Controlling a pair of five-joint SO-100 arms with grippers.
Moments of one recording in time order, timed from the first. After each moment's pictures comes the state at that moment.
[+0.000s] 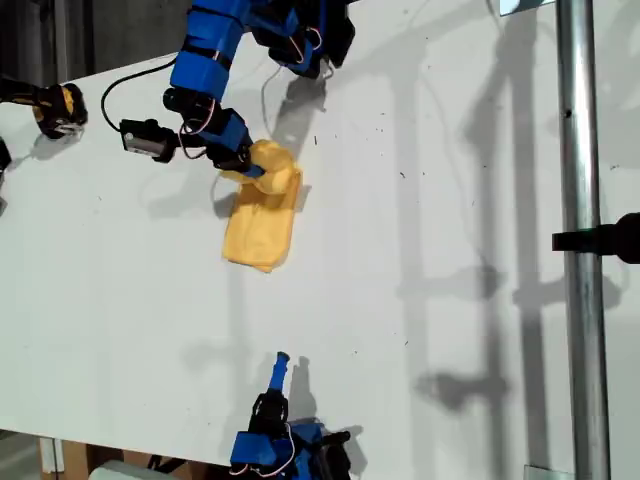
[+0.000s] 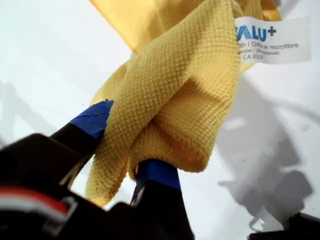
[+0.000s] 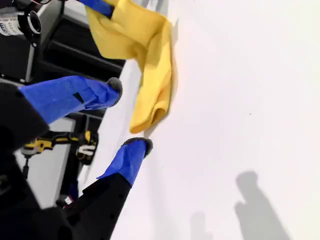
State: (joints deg) arm 0 -17.2 184.7 159.3 68.1 -55.6; arm 1 21.7 108.5 103.1 79.4 64.5
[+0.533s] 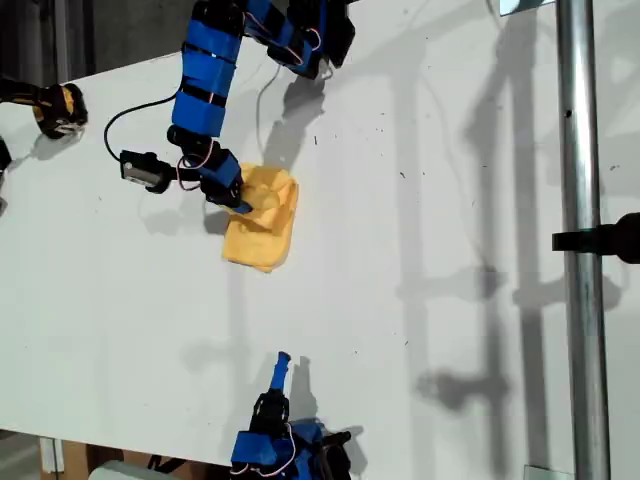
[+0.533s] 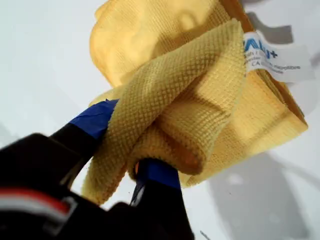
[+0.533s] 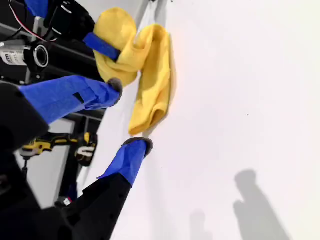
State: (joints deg) arm 0 -16.9 185.1 159.9 68.1 -55.6; arm 1 25.4 90.2 96.6 59.3 61.3
